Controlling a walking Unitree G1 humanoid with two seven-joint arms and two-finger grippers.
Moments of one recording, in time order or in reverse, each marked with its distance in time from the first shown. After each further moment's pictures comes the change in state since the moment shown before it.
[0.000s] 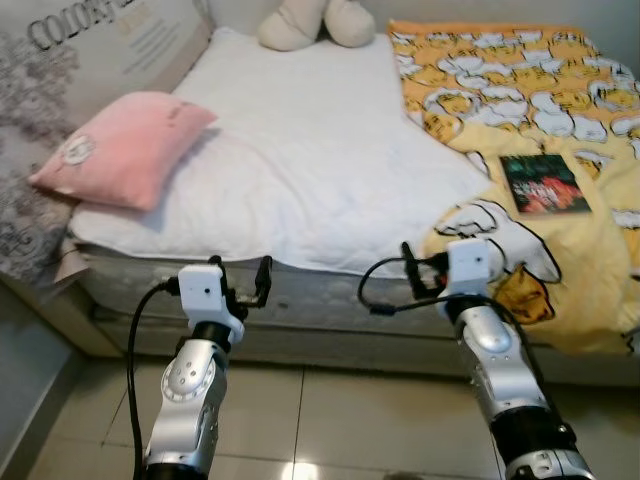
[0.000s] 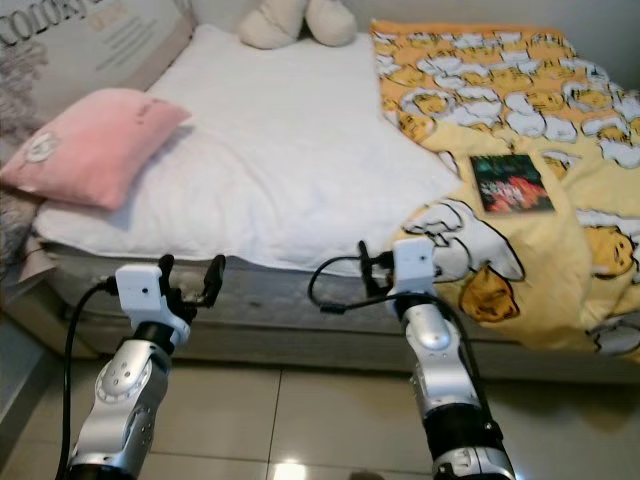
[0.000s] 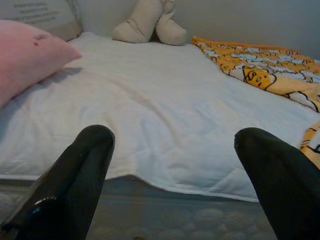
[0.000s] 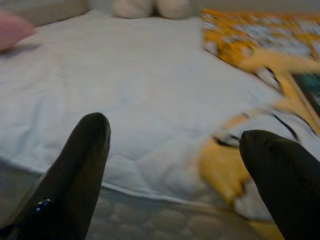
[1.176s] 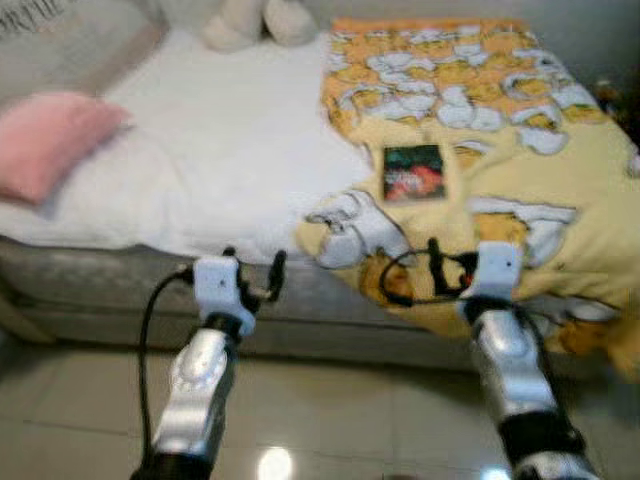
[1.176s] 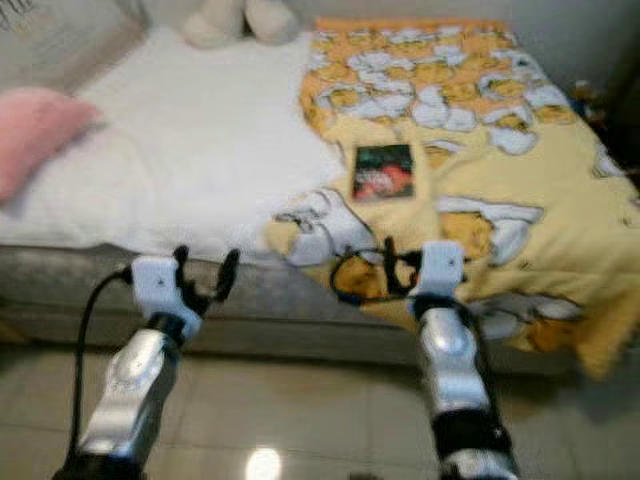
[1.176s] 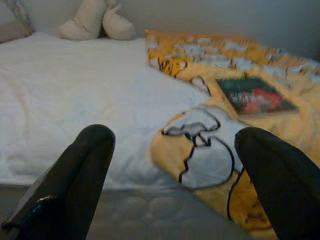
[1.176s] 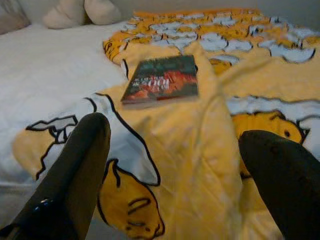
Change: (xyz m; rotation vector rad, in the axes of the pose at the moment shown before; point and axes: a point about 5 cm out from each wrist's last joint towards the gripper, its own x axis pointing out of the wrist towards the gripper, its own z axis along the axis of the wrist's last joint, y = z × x) left arm 0.006 -0.004 0.000 0.038 0.007 -0.050; right arm -0.003 -0.007 -0.003 0.035 -0.019 -0.064
